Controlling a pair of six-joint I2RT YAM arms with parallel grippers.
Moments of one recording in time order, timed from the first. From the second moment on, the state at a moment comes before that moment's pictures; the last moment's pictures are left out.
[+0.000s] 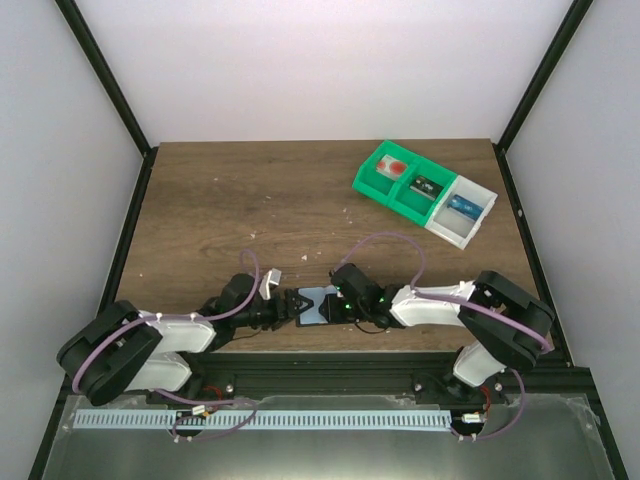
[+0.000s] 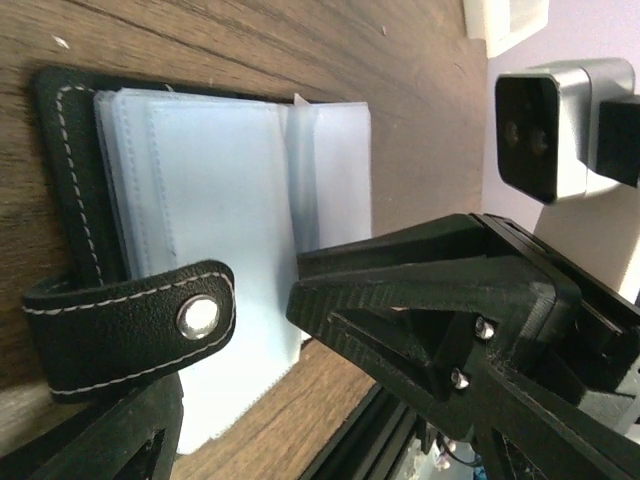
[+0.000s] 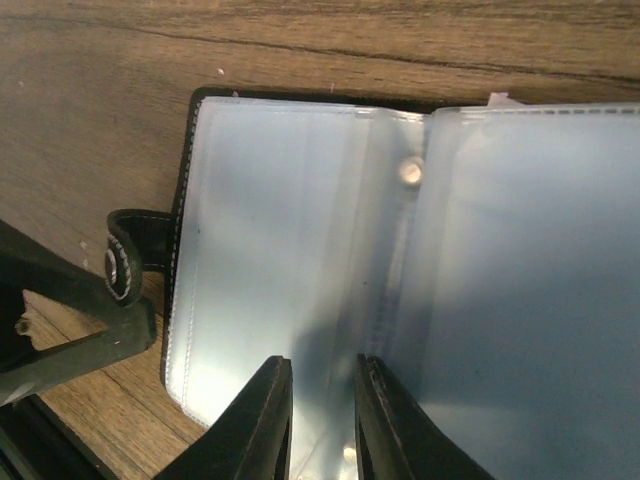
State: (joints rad) left arm -0.71 1.30 0.17 0.61 0.50 -1.15; right arm 0.96 1.53 0.61 0.03 -0.13 0.83
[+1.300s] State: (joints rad) left arm -0.77 1.40 0.19 0.78 0.44 -1.25; right arm 0.96 1.47 0.41 0.33 -0.17 0.88
